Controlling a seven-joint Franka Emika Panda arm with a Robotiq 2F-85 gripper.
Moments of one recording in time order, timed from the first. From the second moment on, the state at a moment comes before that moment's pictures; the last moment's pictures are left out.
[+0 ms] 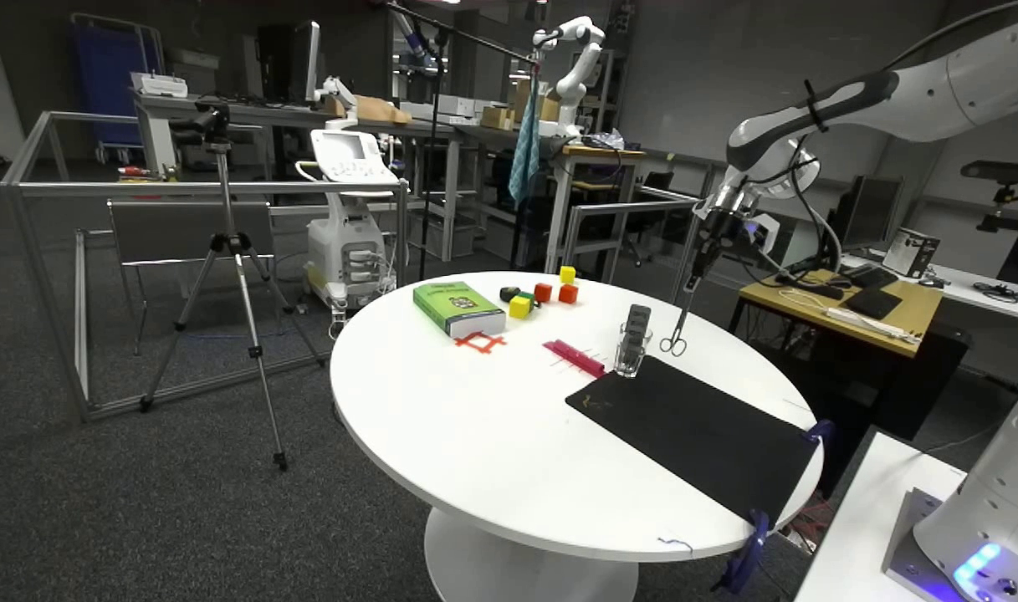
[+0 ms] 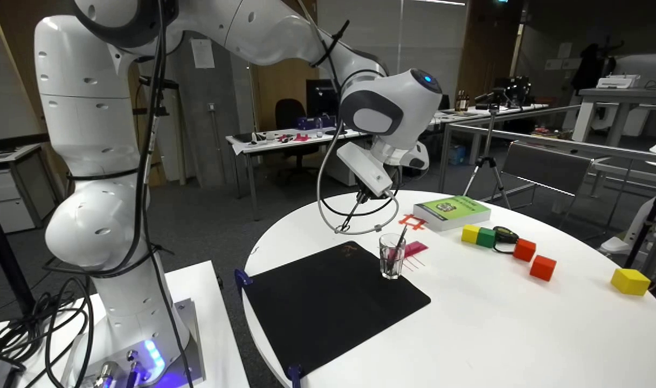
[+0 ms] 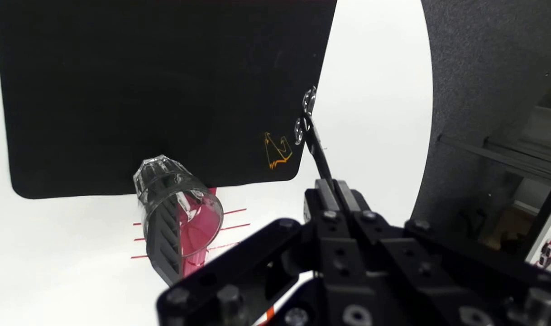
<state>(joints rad) -0.12 0.12 -0.14 -2.05 0.56 1.93 -0.75</state>
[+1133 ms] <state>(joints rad) -0.14 0.20 -0.14 -2.06 0.63 1.92 -0.76</state>
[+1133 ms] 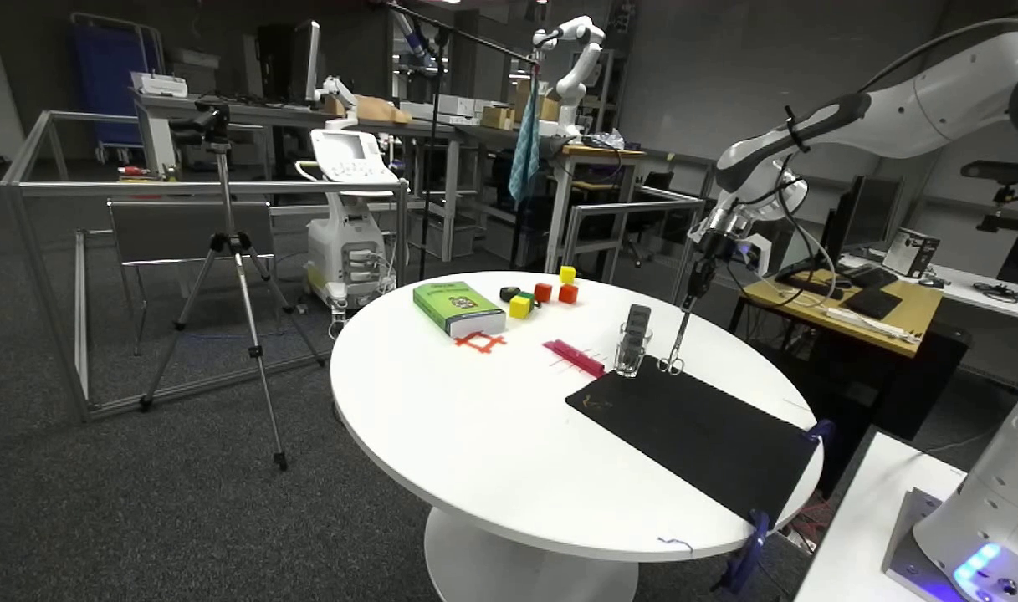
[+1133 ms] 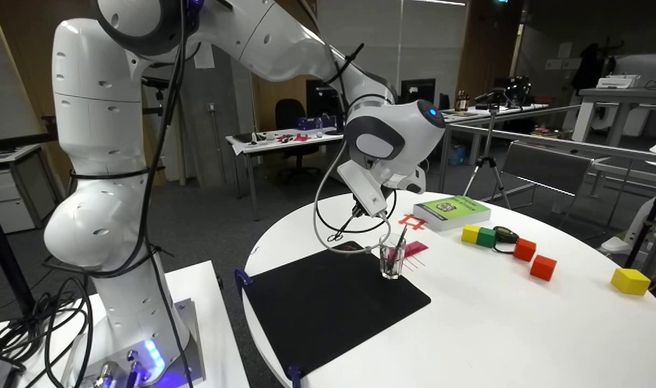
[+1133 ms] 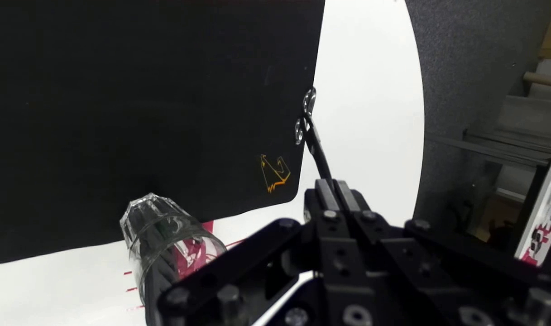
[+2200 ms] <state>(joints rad) -0.17 0.37 -0.09 -2.05 0.63 2.03 -0.77</state>
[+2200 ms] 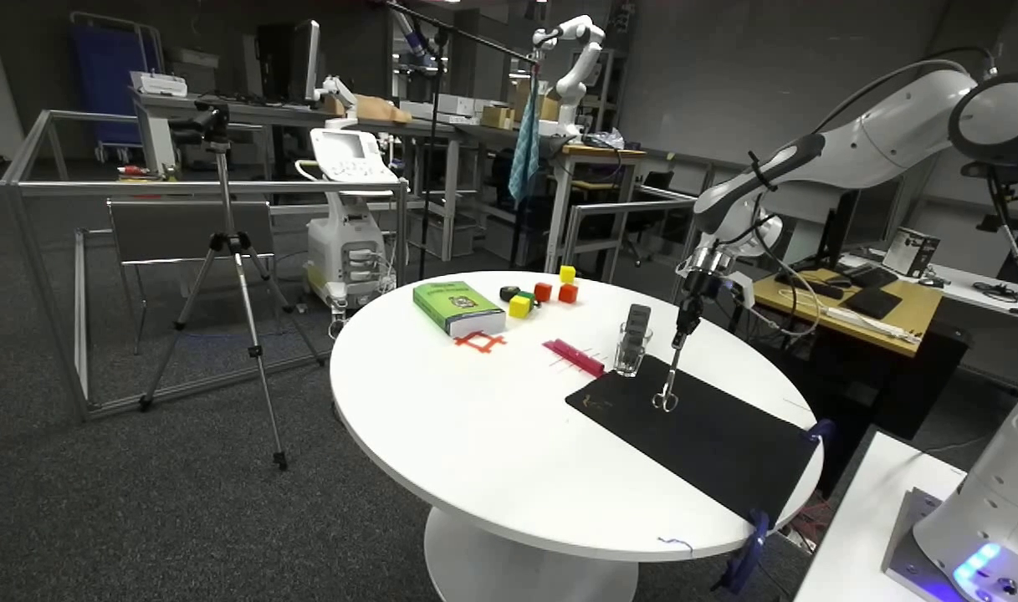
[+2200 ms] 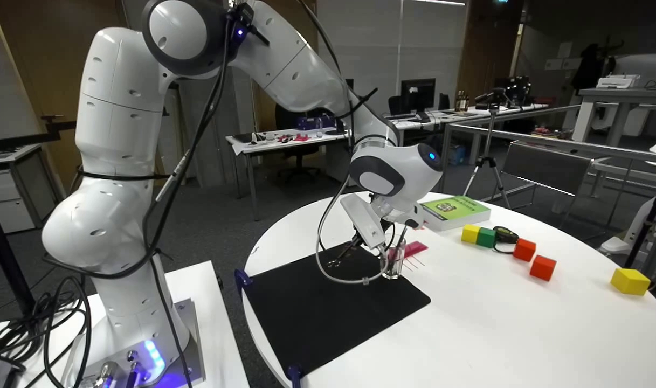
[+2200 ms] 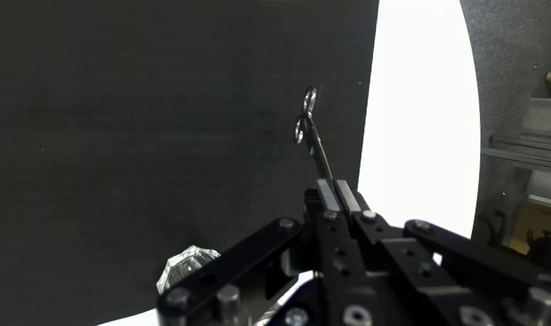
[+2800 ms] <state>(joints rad) -0.17 0.39 -0.04 -2.05 0.61 2.11 -0.77</state>
